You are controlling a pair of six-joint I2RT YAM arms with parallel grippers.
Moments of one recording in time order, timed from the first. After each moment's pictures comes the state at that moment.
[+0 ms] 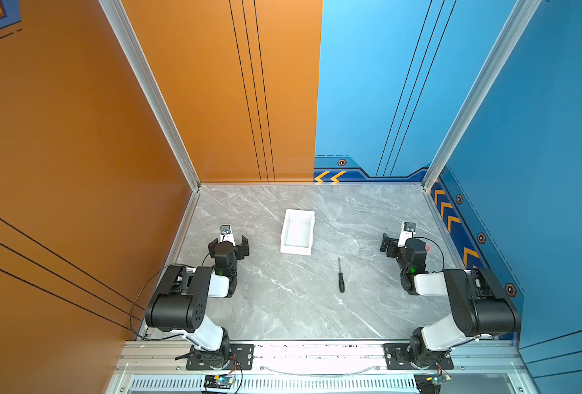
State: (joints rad) left arm -0.04 1.58 0.34 0.91 -0.26 -0.02; right arm 0.03 1.55 0.36 0.82 0.15 0.07
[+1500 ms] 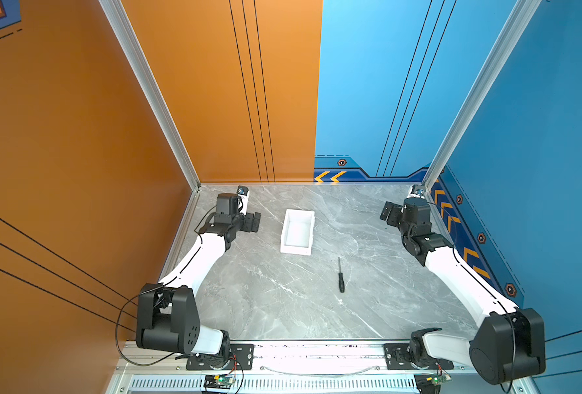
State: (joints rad) left arm -0.12 1.45 1.15 -0.40 -0.01 0.12; right arm 0.23 1.25 0.97 -0.23 0.37 0.34
